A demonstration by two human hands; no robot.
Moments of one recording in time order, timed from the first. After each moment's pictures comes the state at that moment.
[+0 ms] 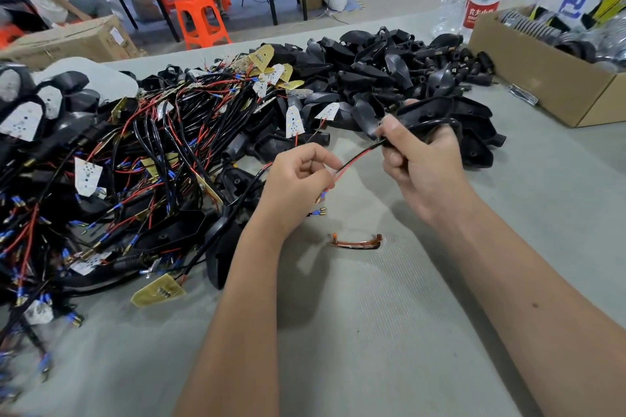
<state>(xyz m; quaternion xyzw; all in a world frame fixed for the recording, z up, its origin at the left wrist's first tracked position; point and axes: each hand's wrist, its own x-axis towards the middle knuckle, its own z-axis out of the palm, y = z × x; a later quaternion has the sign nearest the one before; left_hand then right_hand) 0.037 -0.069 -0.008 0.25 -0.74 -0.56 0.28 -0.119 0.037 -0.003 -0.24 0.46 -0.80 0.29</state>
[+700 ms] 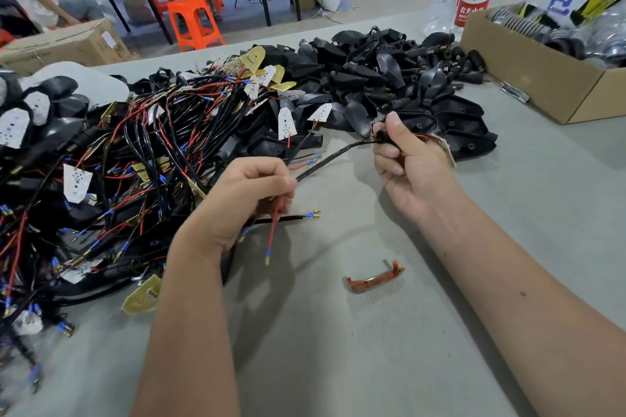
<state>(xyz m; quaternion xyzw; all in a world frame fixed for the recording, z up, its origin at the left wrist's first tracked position) 0.080 -0.092 0.011 0.23 -0.73 -0.61 0.19 -0.125 0.028 -0.014 -0.11 0.33 -0.85 0.40</state>
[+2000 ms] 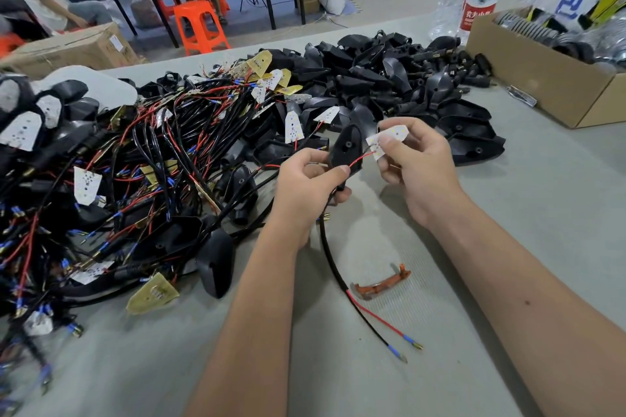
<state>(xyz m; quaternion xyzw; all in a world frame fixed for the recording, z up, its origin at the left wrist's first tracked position) 0.011 -0.063 -0.018 0.32 -0.62 -0.64 0.31 -0.126 0.031 -0.017 -0.26 0.54 -0.76 0.26</state>
